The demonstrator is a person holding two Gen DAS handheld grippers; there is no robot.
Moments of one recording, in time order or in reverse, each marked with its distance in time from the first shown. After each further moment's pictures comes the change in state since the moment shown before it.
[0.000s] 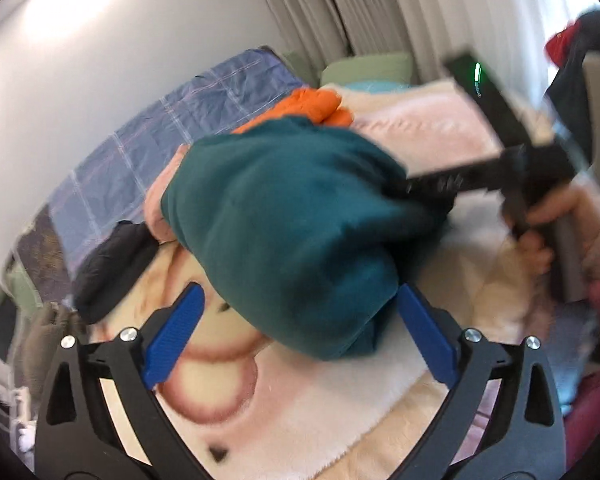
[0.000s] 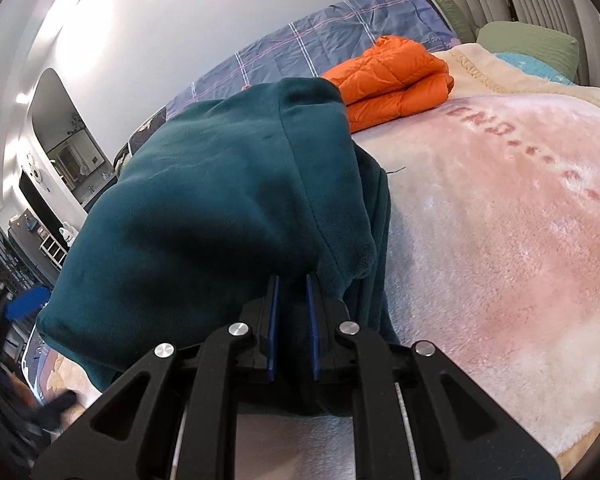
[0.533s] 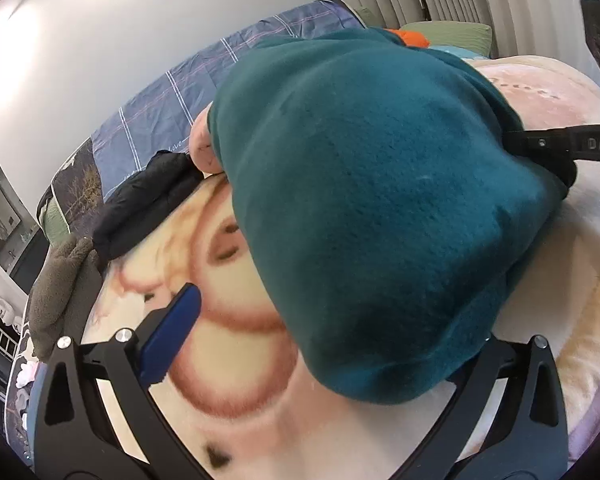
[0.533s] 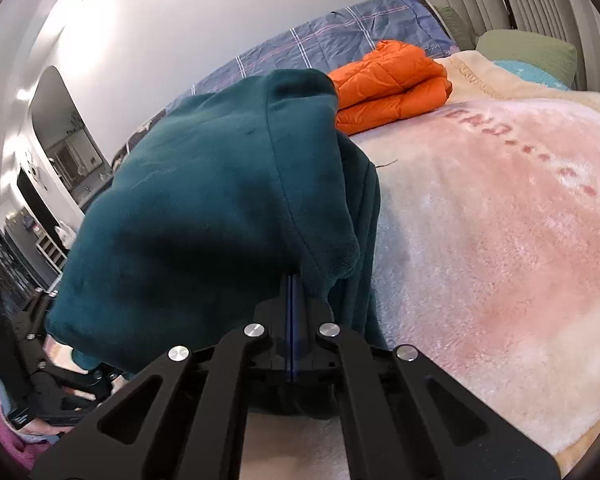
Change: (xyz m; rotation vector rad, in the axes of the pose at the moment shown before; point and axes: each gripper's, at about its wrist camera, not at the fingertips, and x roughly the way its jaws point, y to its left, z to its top) left arm 0.052 0.030 -0.026 -0.161 0.136 0.153; right arm 0.002 0.001 -0.008 -0.031 -0.026 -0.026
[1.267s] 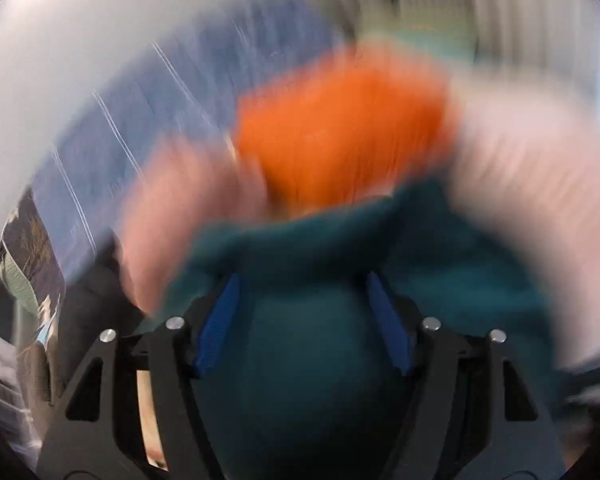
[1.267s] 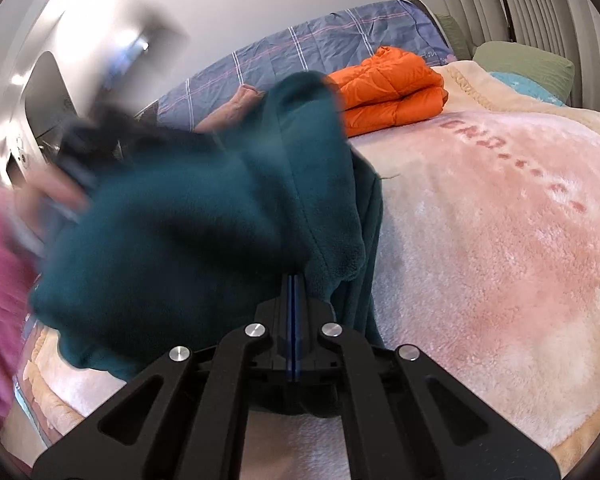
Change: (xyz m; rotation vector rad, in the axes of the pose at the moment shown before) left arm 0.138 -0.003 0.174 0.128 0.168 -0.150; right arm 0.003 0.007 0.003 -0.031 0.009 -0.050
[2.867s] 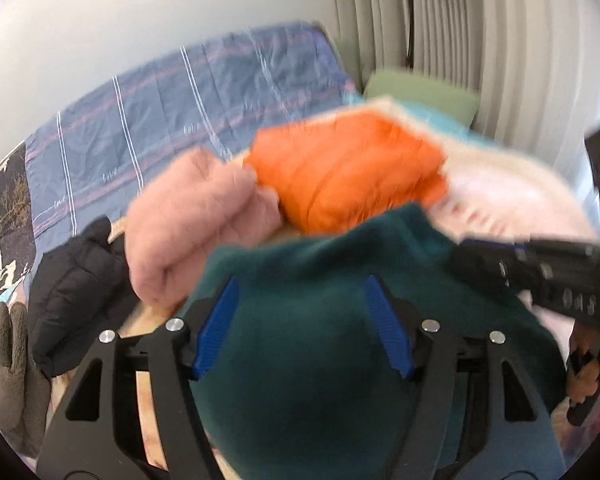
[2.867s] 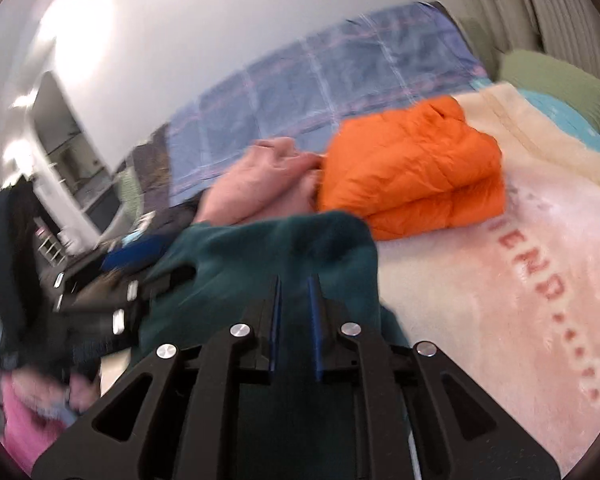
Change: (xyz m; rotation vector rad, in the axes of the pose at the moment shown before) left arm -0.092 0.066 -0.015 -0.224 -0.266 -0.154; right arm 0.023 0.025 0.135 0.020 0.018 0.116
